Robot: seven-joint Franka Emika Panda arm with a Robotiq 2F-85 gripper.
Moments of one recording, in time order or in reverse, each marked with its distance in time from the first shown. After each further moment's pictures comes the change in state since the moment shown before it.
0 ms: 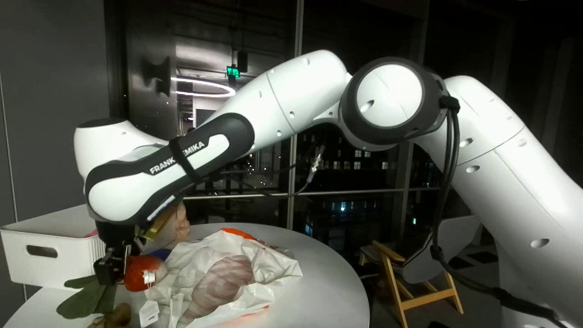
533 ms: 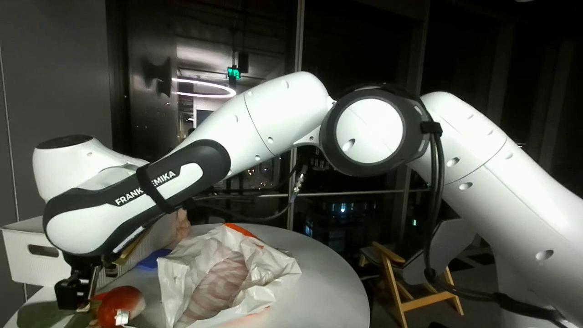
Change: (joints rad) arm 0.107 0.128 -0.056 0.153 -0.001 0.007 0.042
